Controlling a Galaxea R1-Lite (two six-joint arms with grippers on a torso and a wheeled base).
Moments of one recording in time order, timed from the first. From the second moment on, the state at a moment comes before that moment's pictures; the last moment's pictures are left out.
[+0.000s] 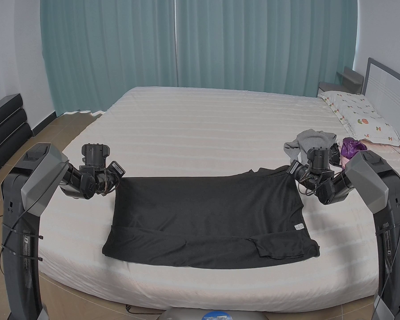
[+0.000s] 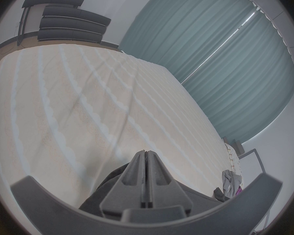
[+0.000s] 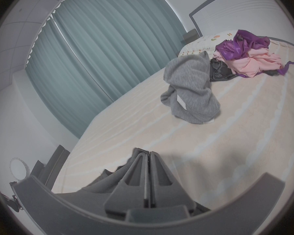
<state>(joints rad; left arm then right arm) -0.04 2.50 -1.50 -0.44 0.04 -0.83 0.09 2.61 -1.53 -0.70 -0.02 0.63</state>
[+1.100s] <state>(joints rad) -0.04 2.40 -1.41 -0.43 0.03 -0.78 0.07 2.51 -1.29 -0.88 0.04 0.63</state>
